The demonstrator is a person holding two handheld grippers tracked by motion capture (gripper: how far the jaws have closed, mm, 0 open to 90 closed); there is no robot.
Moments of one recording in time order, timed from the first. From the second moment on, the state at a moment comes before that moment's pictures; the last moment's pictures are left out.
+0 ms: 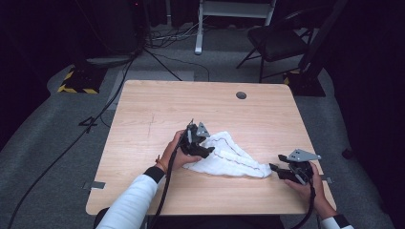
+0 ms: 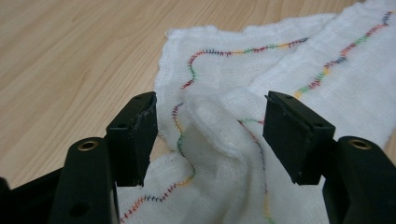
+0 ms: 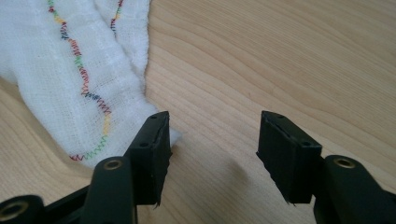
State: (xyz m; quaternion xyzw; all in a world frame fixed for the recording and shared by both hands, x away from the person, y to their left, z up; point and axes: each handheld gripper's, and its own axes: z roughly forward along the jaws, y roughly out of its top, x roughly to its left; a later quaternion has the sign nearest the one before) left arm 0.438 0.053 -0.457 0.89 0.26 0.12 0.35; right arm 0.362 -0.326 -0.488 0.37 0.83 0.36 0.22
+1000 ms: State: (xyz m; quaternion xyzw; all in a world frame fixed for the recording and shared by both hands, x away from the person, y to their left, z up) left arm 0.373 0.067 -0.444 0.92 0.10 0.06 0.37; right arm 0.460 -0.219 -0.468 0.28 0.87 0.36 0.17
